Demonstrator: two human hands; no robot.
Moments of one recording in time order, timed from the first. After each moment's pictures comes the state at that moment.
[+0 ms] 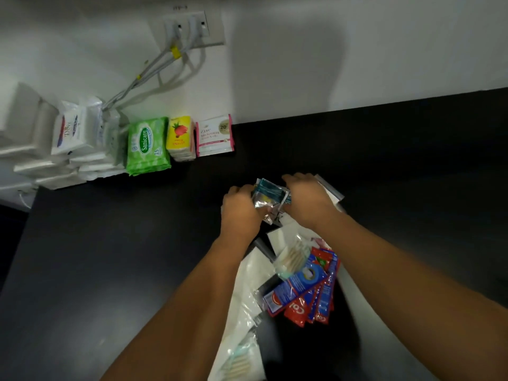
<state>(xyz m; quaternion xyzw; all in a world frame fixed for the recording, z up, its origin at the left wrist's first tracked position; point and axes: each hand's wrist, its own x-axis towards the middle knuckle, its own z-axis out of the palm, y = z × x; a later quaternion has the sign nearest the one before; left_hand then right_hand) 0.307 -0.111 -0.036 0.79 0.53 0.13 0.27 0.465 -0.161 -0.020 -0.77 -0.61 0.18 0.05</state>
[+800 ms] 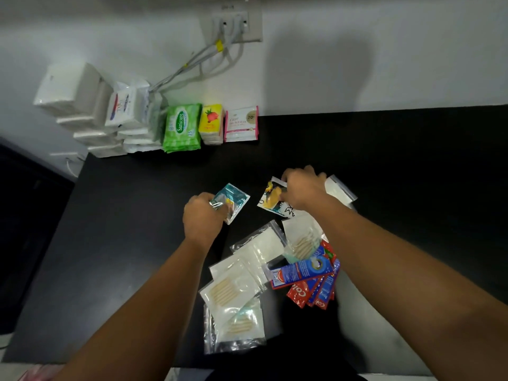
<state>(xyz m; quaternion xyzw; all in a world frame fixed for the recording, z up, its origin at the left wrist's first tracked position) 0.192 -0.126 -0.033 0.64 0.71 0.15 0.26 0.430 -0.140 -0.009 -0.78 -0.59 0.20 -0.05</state>
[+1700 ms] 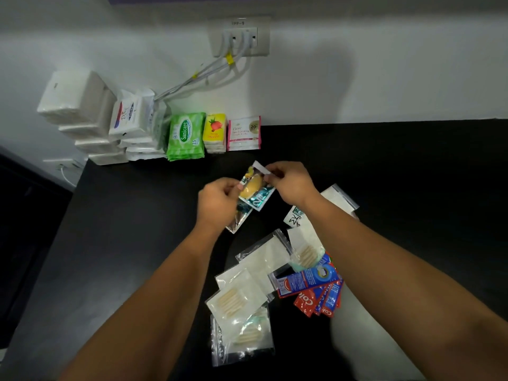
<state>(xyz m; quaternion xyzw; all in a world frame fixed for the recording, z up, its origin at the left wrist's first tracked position) 0.215 -0.097 -0.005 0.67 0.59 0.27 0.35 0.406 -0.117 0.007 -0.72 -0.49 0.37 0.34</state>
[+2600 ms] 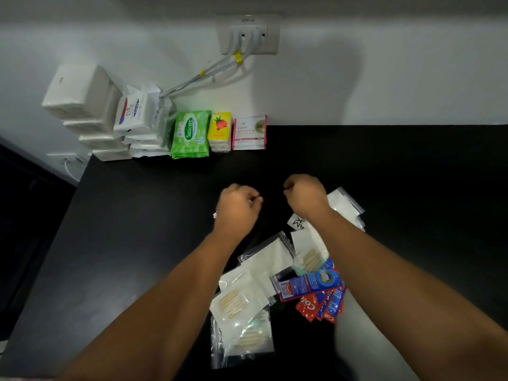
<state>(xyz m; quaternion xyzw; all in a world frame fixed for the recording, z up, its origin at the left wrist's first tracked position) 0.237 -0.115 -0.014 0.75 0.56 0.22 0.27 0.418 -0.129 -0.007 -0.80 -0.54 0.23 0.11</state>
